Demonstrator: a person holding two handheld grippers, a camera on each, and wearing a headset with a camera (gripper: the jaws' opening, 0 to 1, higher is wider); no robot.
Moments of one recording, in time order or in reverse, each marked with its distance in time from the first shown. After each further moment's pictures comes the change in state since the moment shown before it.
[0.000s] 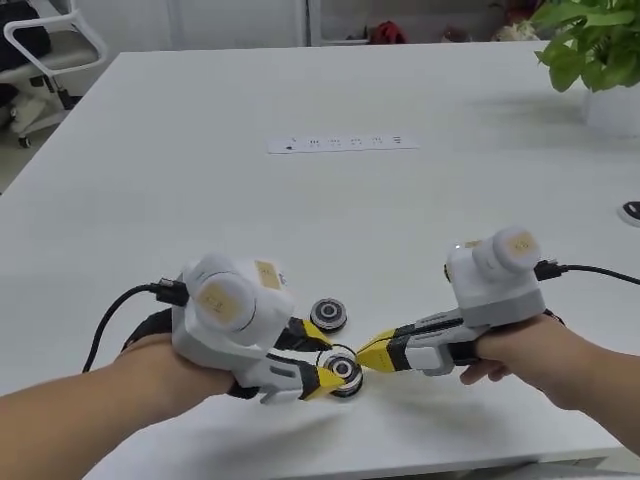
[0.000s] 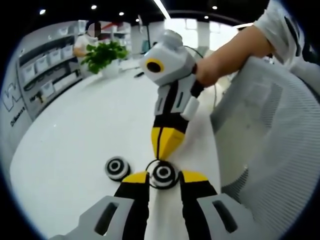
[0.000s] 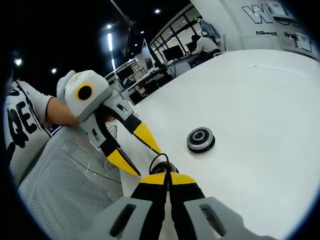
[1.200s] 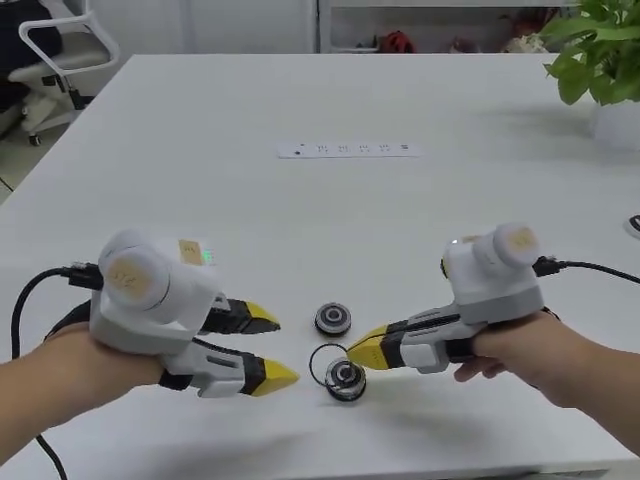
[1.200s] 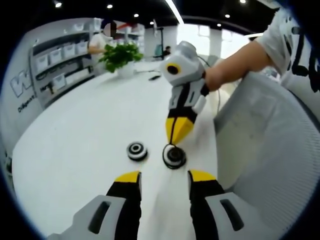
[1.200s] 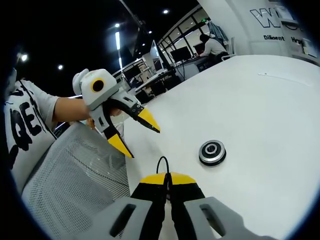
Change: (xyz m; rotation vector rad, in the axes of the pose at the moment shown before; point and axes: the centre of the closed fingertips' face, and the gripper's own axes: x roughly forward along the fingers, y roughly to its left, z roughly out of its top) left arm -0.055 0.017 -0.016 -0.096 -0.037 0.059; right arm 0.004 0.018 0.018 -0.048 -0.003 0.050
